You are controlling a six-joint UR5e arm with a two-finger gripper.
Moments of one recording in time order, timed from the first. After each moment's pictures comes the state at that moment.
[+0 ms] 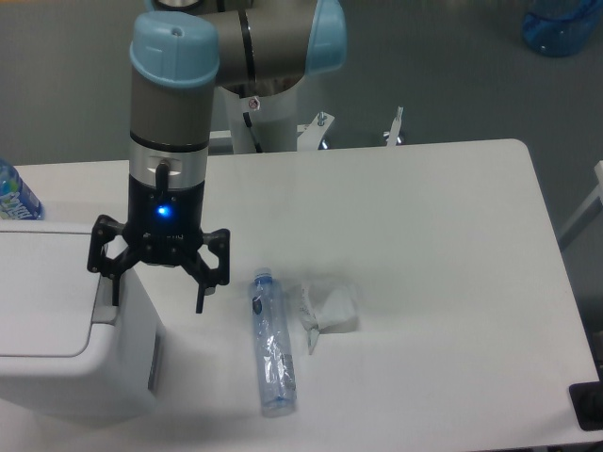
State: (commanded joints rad) arm 2.18 -1.81 -1.50 -0.86 1.30 0.10
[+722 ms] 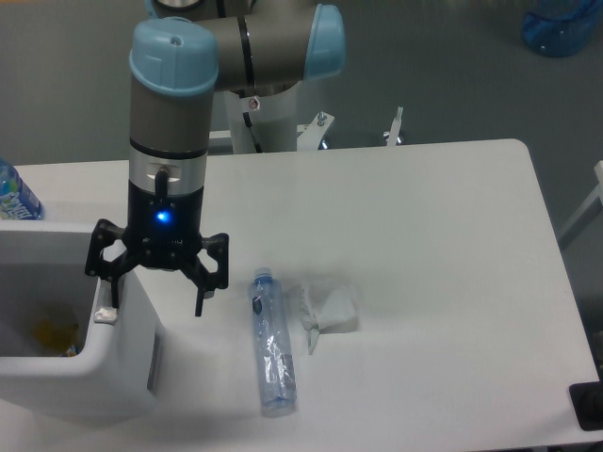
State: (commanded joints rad) arm 2.18 -1.82 -1.48 -0.86 1.30 0.10
